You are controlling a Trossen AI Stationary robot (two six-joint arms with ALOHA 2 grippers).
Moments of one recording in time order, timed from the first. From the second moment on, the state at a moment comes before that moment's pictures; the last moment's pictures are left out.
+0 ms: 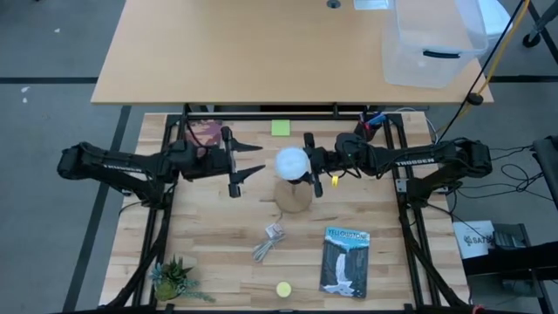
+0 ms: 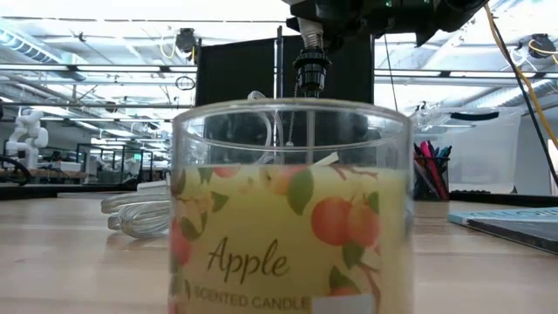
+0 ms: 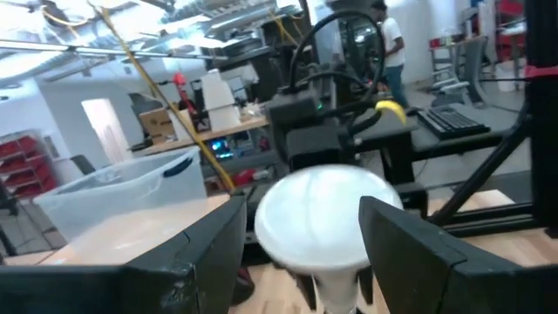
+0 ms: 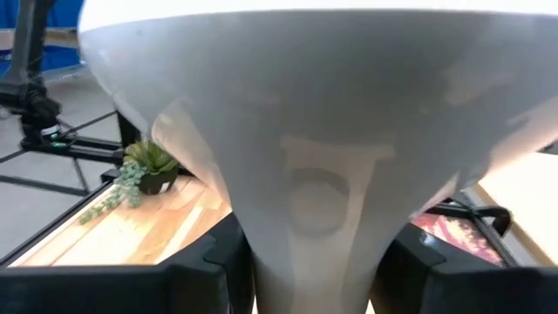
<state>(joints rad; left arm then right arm) -0.03 1.08 0.84 0.37 -0.14 0.30 -0.15 1.39 0.84 0.48 -0.29 -0.11</state>
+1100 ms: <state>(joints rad) 0.10 1.36 1.27 -0.03 0.10 0.30 -0.16 1.38 0.84 0.46 -0.29 -0.12</state>
